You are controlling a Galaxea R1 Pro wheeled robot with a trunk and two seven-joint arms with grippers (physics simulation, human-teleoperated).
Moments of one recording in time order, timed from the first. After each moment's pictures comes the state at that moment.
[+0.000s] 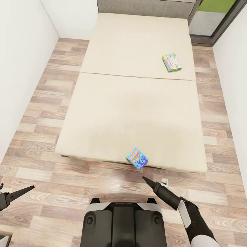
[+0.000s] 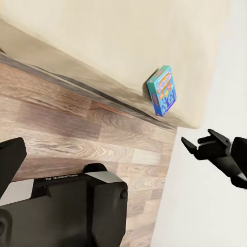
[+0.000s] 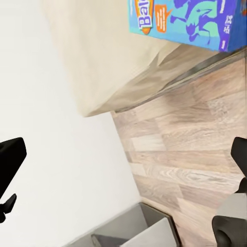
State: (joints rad) left arm -0.23 0.38 0.79 -1.37 -0.01 0.88 -1.57; right arm -0.50 0.08 -0.48 -0.75 -0.18 0.49 1.09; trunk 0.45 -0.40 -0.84
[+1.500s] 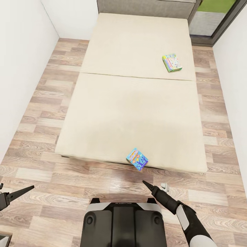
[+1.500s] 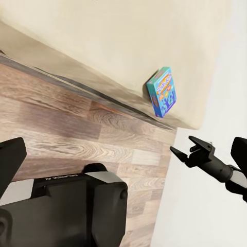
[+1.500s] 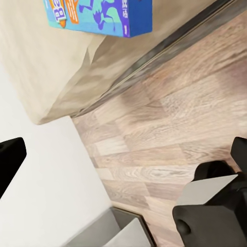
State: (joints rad) left arm -0.23 0.38 0.79 -1.37 -0.01 0.88 -1.57; right arm -0.52 0.07 -0.49 -0.63 -0.20 0.40 0.91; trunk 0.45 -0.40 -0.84
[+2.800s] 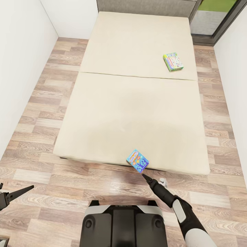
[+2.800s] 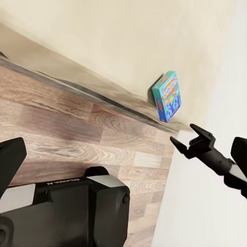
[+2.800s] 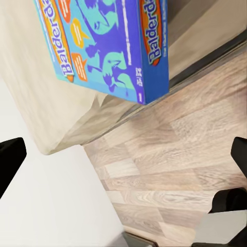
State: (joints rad) left arm -0.23 0.38 0.79 -1.37 -0.01 0.89 -1.57; right arm -0.56 0.10 -0.49 -0.63 -0.30 0.40 0.85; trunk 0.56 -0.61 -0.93
